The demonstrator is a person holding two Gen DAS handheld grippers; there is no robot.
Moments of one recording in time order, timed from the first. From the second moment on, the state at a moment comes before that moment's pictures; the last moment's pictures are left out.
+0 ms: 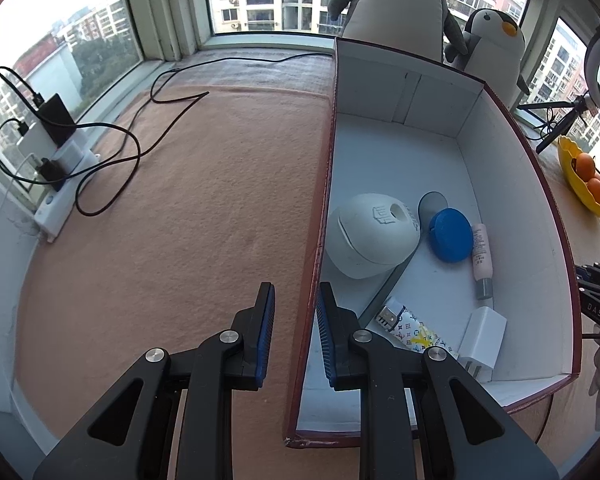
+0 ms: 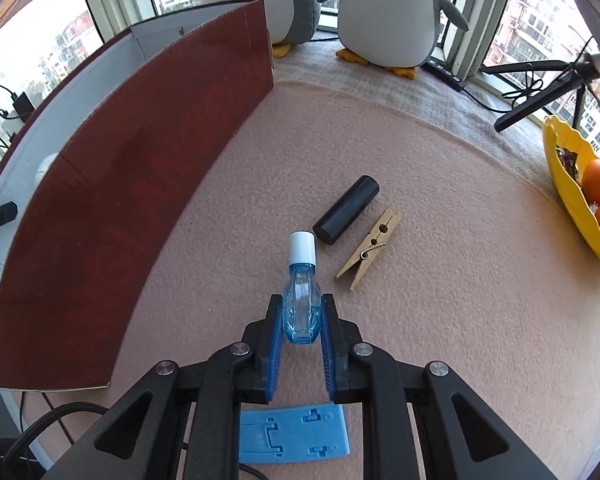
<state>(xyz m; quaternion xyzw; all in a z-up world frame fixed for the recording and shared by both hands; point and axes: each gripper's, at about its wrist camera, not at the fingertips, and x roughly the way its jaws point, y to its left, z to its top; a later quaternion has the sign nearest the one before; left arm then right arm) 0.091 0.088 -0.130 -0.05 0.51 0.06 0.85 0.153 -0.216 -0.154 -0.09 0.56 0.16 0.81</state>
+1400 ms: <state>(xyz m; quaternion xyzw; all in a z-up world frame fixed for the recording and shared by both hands) 0.093 0.088 -0.131 -0.04 0.50 0.04 0.86 0.098 -0.080 -0.055 -0.11 0.48 0.27 0.83</state>
